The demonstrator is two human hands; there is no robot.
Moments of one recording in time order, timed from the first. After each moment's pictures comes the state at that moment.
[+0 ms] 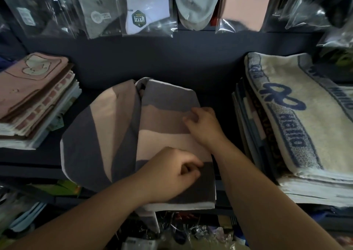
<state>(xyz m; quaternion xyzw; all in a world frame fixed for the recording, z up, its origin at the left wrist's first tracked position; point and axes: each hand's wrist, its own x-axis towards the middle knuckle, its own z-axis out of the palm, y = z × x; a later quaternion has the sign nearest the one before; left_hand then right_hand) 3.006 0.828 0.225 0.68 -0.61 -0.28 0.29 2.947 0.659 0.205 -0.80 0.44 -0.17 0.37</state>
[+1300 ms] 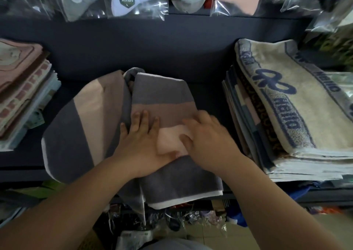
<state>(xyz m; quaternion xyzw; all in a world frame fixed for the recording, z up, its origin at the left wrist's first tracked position) 3.066 0.815 0.192 0.82 -0.56 -0.13 -0.03 2.895 0.726 0.228 -0.92 0.38 -0.05 0.11</state>
